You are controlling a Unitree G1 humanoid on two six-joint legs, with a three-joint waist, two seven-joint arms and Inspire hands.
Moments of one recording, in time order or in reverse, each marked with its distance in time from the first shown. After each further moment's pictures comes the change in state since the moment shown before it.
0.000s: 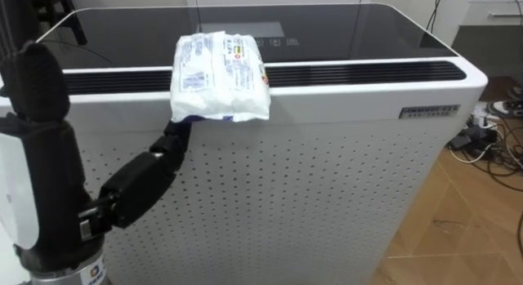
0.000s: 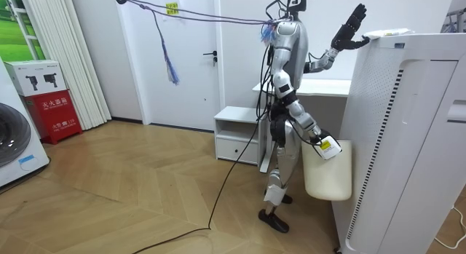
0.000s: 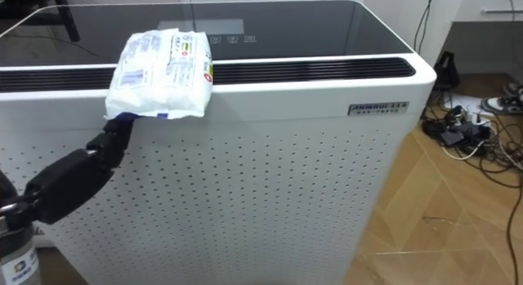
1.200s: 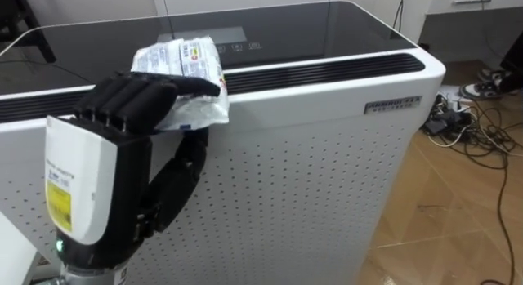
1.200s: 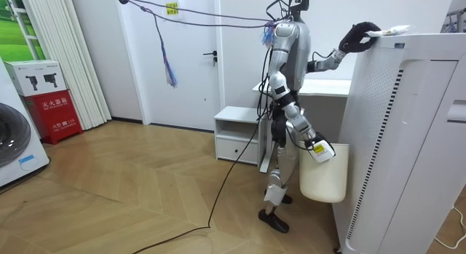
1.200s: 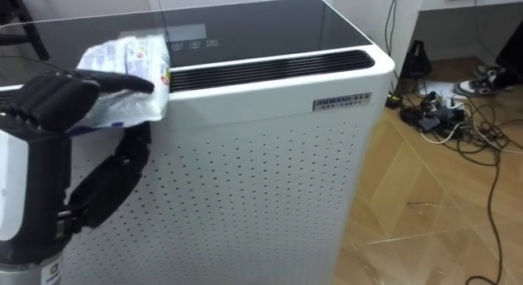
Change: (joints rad) left arm -0.017 0.038 -0.054 -0.003 0.180 0.105 -0.064; right arm 0.005 -0.017 -0.011 0.004 -0.013 0.043 0.064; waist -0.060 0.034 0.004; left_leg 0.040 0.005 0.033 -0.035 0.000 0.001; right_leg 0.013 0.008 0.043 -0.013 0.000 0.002
